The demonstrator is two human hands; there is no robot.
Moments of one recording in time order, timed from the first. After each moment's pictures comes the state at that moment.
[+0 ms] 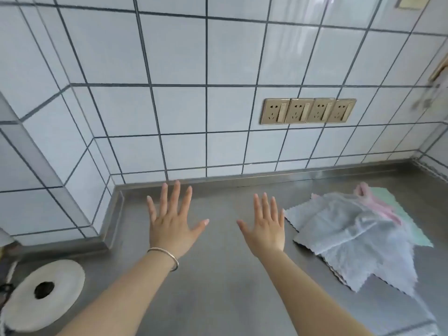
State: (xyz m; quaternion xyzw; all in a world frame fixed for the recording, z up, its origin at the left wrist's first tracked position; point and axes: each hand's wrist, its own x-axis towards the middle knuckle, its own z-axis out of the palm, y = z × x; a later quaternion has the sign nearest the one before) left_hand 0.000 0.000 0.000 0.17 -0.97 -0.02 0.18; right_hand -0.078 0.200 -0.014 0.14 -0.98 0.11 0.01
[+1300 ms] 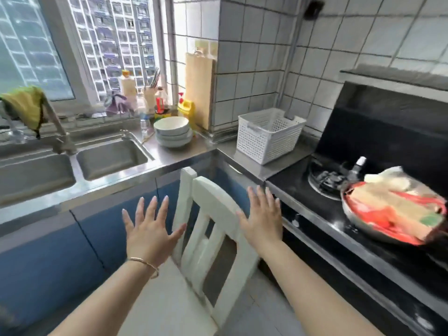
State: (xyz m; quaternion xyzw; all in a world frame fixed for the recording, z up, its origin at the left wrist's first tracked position) left_hand 0.590 0.391 0.035 -0.70 -0.70 -0.13 0.06; right_hand 0.823 0.382 0.061 -0.73 -0.66 0.00 0.17
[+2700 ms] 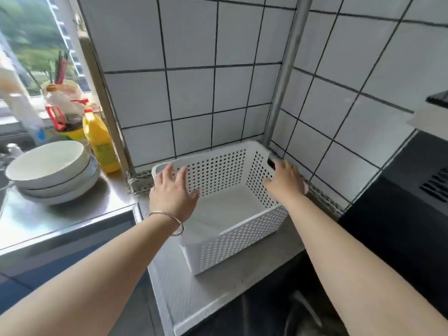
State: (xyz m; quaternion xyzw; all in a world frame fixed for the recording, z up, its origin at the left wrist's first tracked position) left_hand 1.055 0.996 0.057 -0.64 -0.75 -0.17 -0.07; right_hand 1.297 1.049 0.065 -0.74 -0.65 0.06 0.13
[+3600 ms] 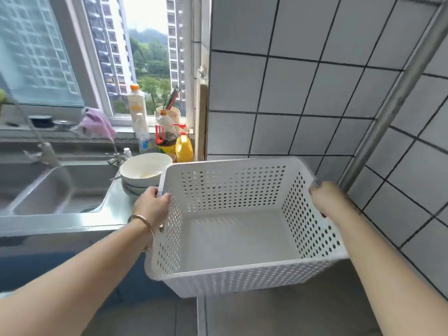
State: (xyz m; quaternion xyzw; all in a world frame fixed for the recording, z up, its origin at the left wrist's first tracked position) left_hand 0.909 0.956 0.093 -0.31 -0.83 -0.43 -0.21; right_hand 1.223 1.112 0.122 -0.74 -0.63 0.14 0.16
